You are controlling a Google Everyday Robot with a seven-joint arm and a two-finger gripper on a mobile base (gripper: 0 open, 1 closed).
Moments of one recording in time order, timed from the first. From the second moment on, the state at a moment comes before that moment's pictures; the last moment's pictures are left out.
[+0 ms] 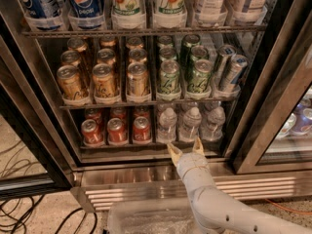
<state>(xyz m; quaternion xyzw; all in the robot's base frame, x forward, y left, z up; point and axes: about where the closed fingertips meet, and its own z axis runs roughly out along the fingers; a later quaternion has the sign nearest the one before) 0.567 -0.117 0.628 -0.10 0.78 -0.01 0.62</state>
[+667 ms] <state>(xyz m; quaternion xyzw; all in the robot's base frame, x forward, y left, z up) 0.590 -0.114 0.626 -0.11 0.77 -0.01 0.62</state>
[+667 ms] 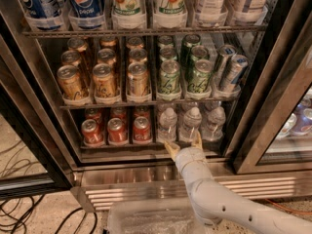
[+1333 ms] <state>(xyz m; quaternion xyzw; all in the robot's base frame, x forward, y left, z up) 0.607 -0.120 0.629 -0.13 0.77 -0.03 0.63</state>
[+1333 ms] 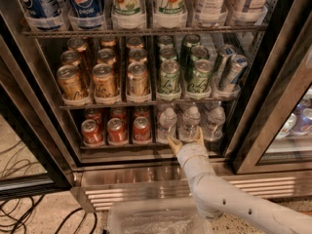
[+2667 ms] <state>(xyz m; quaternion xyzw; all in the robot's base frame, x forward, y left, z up) 0.586 -0.149 0.642 -0.14 0.77 -0.05 0.62</state>
